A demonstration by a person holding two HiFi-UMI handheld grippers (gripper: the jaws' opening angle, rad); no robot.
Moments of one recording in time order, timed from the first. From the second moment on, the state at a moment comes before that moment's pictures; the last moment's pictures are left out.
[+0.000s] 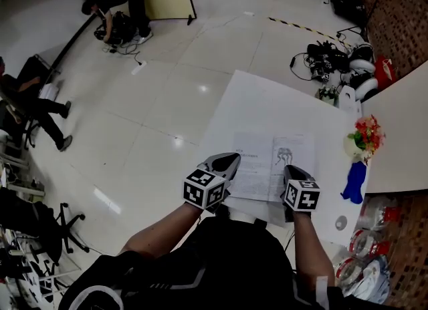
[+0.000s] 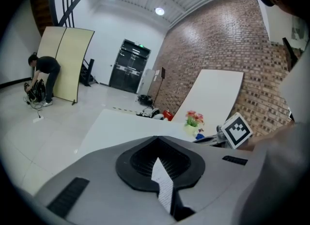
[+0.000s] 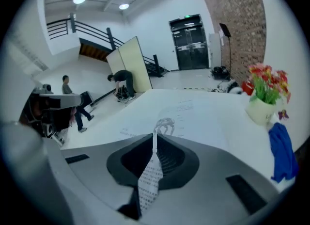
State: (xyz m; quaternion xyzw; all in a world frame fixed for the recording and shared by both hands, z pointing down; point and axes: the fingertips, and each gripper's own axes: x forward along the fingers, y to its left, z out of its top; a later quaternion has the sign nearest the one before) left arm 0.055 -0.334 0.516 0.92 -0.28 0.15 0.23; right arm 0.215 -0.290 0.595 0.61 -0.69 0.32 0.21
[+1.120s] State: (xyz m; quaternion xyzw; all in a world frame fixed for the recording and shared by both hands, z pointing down) left arm 0.050 -0.322 0.515 0.90 -0.34 0.17 0.23; right arm 0.234 -0.269 0.694 0.53 -0.70 0.34 0.33
